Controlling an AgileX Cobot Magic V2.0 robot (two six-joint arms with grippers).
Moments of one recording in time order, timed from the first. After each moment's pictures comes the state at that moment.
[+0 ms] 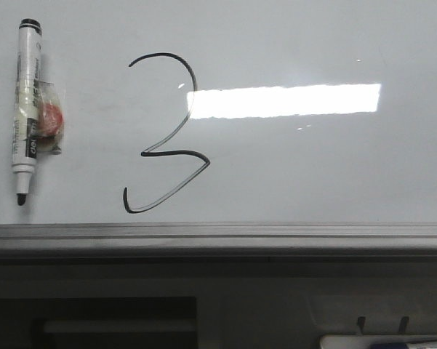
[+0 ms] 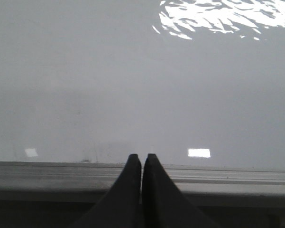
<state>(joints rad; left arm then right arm) -0.02 -0.01 0.00 0.07 0.33 -0.09 1.00 0.34 -0.32 -0.05 0.00 -0.26</state>
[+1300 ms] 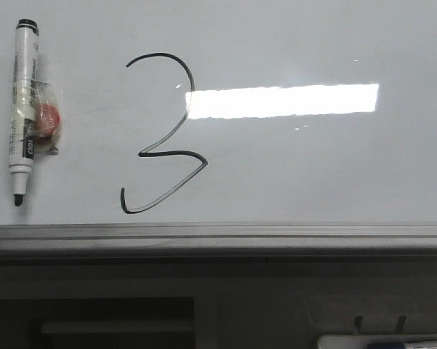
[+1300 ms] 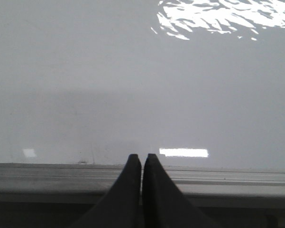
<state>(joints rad) -0.02 -0.01 0.00 0.07 0.34 -0.09 0.86 0.34 -0.31 -0.05 -0.03 -0.21</state>
